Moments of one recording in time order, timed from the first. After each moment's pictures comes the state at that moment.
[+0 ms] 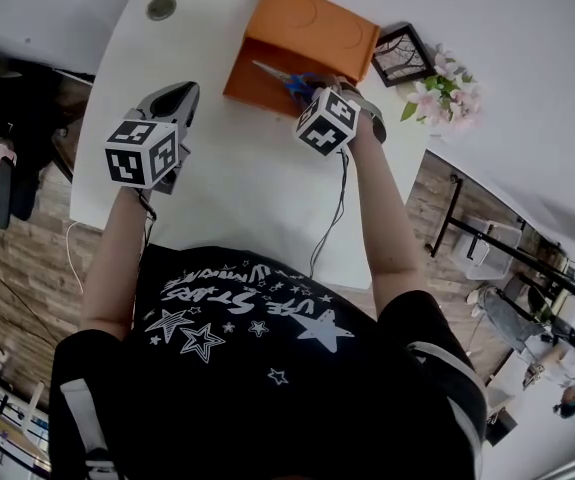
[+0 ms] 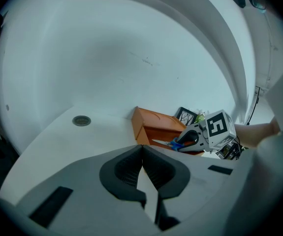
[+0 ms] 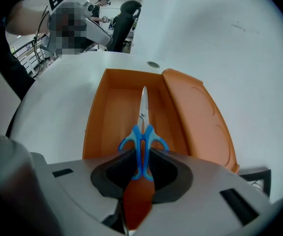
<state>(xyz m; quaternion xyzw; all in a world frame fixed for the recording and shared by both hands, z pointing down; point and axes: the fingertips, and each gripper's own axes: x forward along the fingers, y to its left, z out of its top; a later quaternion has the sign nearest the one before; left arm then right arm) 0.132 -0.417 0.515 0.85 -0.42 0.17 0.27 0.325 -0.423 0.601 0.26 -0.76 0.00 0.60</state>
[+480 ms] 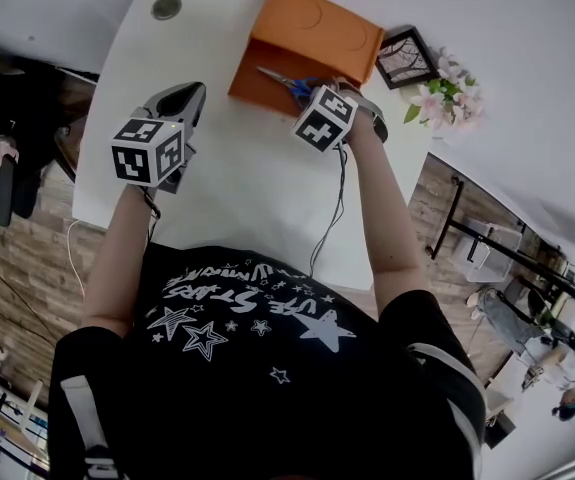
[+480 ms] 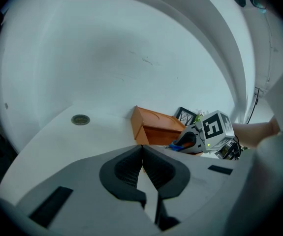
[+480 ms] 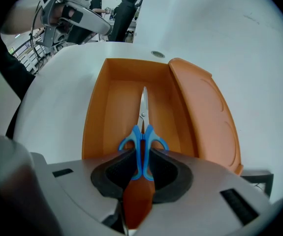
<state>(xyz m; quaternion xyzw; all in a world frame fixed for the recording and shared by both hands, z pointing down) 0.133 -0.415 0.517 0.85 -0.42 0.17 0.28 0.323 -0.418 0.608 0.24 -0.73 0.02 0.64</state>
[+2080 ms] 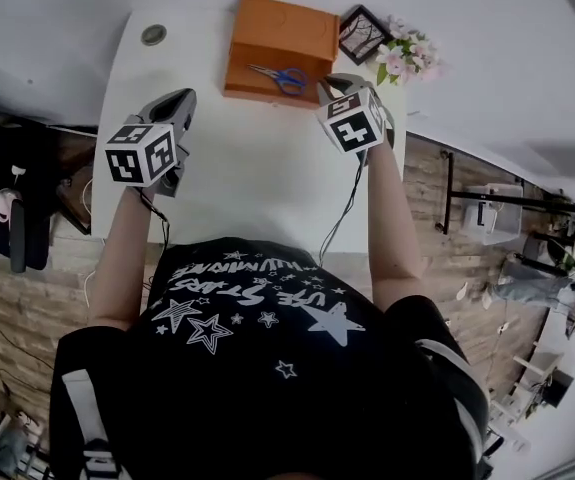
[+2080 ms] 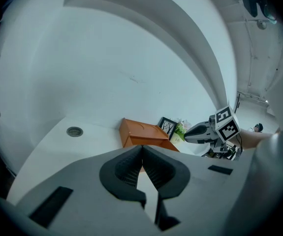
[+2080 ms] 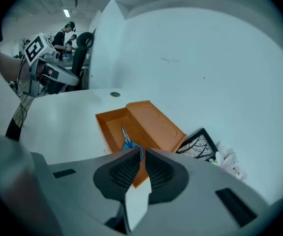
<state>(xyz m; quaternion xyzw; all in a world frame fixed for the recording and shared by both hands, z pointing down) 0.117 -0.375 0.464 0.89 -0.36 0.12 0.25 0.354 -0.363 0.482 0.51 -0.73 0.07 0.45</state>
